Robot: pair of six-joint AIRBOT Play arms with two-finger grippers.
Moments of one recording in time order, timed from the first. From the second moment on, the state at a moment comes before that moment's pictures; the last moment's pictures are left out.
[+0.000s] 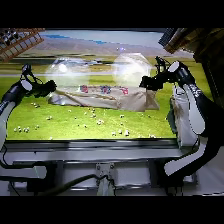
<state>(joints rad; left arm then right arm) 0.12 -1.53 1.06 1.20 -0.60 -1.62 -0.05 -1.74 1.48 -1.10 1.14 1.43</state>
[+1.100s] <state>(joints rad) -0.08 -1.27 1.06 1.13 -0.66 -1.62 -0.40 -1.53 1.03 -0.89 1.08 1.24</state>
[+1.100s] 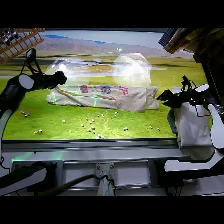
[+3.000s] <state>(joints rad) -0.46 -1.73 1.52 1.09 -1.05 -1.57 -0.35 -1.50 1.16 -0.85 1.19 1.30</state>
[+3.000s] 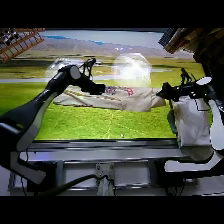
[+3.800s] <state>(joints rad) -0.61 -2.06 1.89 0.95 -1.02 -1.77 -0.35 -1.50 1.47 -0.86 1.30 1.62</state>
